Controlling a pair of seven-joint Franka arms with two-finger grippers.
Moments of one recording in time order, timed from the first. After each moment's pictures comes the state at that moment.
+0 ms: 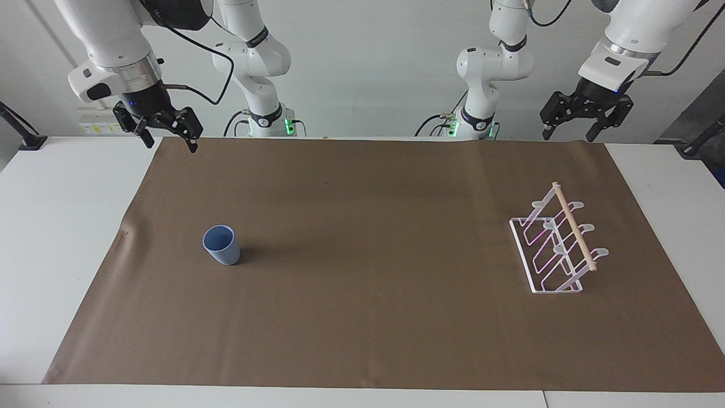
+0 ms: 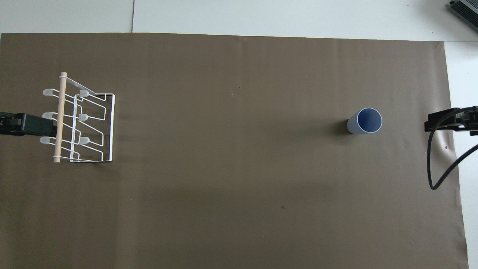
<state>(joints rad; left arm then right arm) -0.06 -0.09 -0.05 -1.58 -0.02 1.51 0.00 -0.03 -0.05 -0.02 -1.61 -0.02 1.57 0.05</state>
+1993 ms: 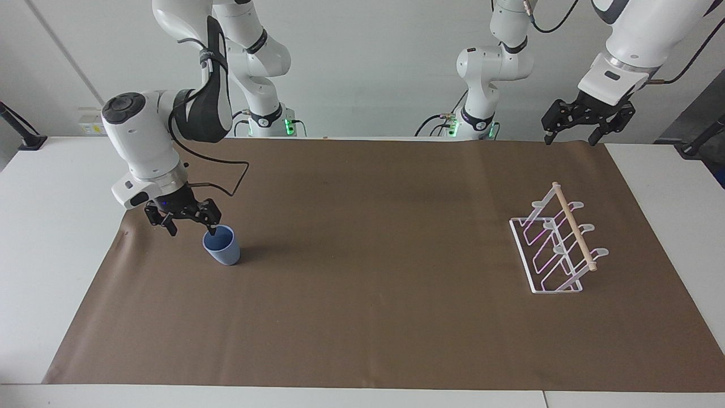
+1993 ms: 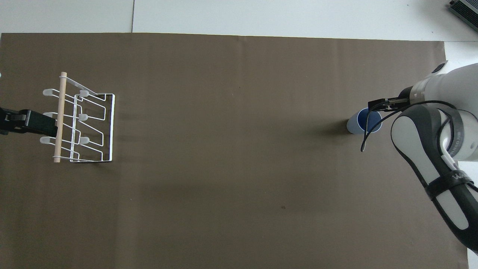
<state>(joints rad) -0.06 -0.02 -0.05 -1.51 0.01 1.43 0.00 -0.05 0.21 -0.02 -1.89 0.02 2.23 -0.14</state>
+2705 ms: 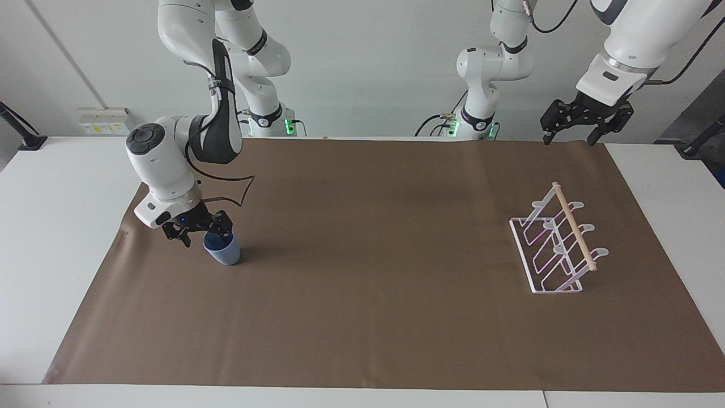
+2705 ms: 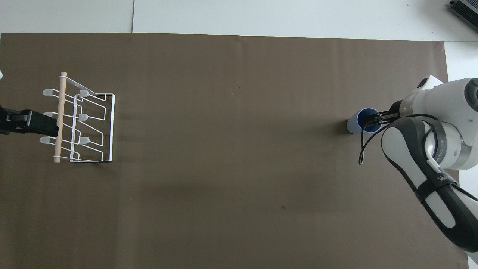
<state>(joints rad) -0.06 -0.03 -0.05 -1.51 0.01 1.43 0.00 -0.05 0.21 -0.03 -1.99 0.02 2.29 -0.24</state>
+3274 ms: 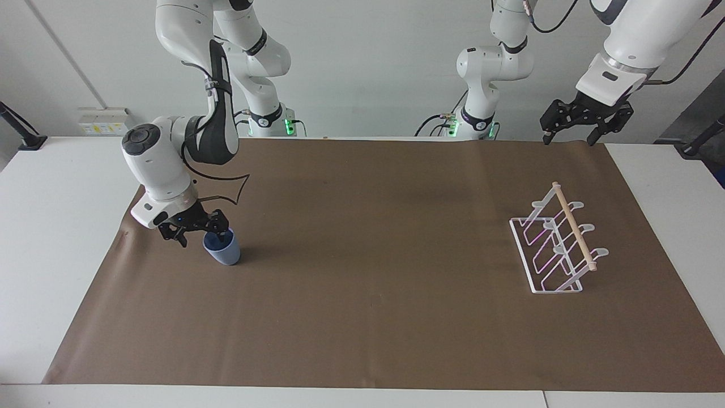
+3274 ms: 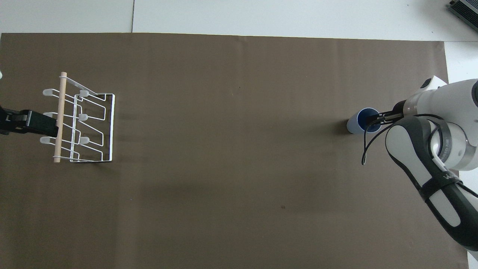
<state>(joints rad) -0.06 -0.03 -0.05 -1.51 0.01 1.43 0.00 -0.07 0.21 -0.03 -1.99 0.06 2.29 -0.27</state>
